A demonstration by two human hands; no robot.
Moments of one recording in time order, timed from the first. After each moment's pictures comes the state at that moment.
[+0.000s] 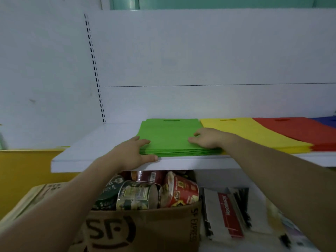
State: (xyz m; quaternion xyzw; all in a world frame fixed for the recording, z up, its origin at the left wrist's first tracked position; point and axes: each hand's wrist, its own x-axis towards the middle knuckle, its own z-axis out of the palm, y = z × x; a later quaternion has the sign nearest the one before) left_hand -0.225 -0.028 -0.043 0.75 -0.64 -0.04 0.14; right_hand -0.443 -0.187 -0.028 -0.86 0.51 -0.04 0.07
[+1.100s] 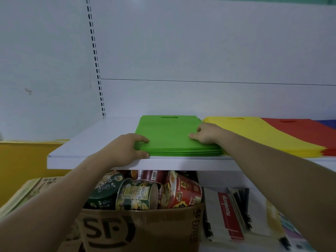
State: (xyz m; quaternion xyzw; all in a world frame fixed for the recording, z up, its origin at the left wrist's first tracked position) left_hand -0.202 -0.033 -0.045 0.73 -0.64 -0.06 0.22; right_hand -0.418 -0.204 -0.028 -0.84 0.54 -0.05 0.05
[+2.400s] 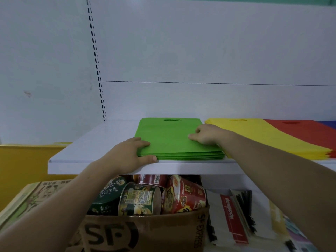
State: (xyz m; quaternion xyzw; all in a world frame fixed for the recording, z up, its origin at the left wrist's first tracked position) left_hand -0.197 -0.034 -0.051 0.73 -0.66 -0.04 0.16; right_hand -0.407 -0.217 -0.027 -0.84 0.53 -0.04 0.06
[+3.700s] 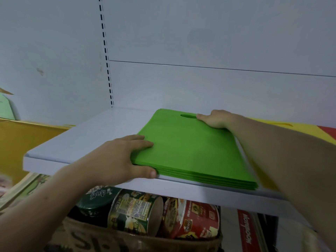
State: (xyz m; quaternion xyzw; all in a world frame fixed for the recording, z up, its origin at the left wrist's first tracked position) left_hand -0.188 -0.048 -0.052 0.75 -0.64 -0.04 0.15; right_hand -0.351 -0.373 -0.039 -0.84 0.55 -0.02 0.06
